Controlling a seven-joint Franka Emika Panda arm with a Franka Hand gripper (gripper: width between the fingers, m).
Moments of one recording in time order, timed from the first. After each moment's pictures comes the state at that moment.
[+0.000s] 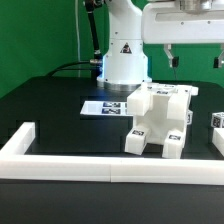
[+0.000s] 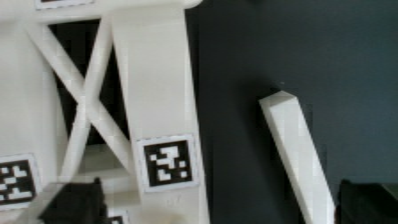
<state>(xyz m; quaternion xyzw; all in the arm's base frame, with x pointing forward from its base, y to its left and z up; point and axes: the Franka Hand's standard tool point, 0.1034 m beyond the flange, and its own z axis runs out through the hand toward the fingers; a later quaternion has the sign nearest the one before) 0.487 0.102 0.141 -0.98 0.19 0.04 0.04</state>
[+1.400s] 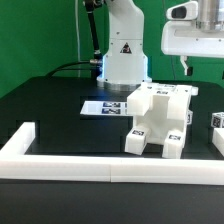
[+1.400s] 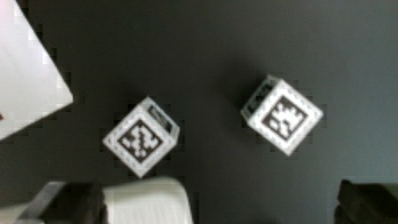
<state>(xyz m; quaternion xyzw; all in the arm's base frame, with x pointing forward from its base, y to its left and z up) 0.391 0.158 0.102 -0.97 0.23 0.05 0.02</state>
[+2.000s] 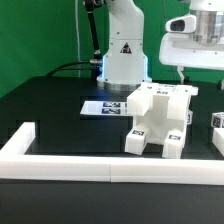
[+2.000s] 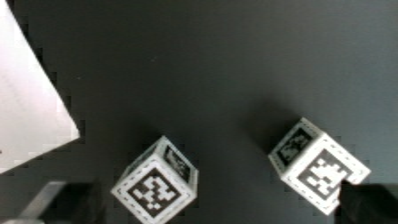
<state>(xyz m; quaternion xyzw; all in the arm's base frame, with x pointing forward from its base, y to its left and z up) 0.375 0.153 0.072 -0.97 0.22 0.05 0.01</state>
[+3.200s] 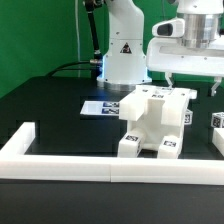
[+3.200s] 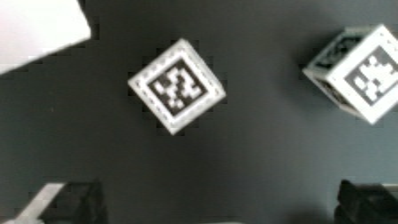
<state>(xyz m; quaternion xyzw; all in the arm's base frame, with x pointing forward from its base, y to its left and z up) 0.423 0.121 0.074 -0.98 0.19 0.03 0.01</state>
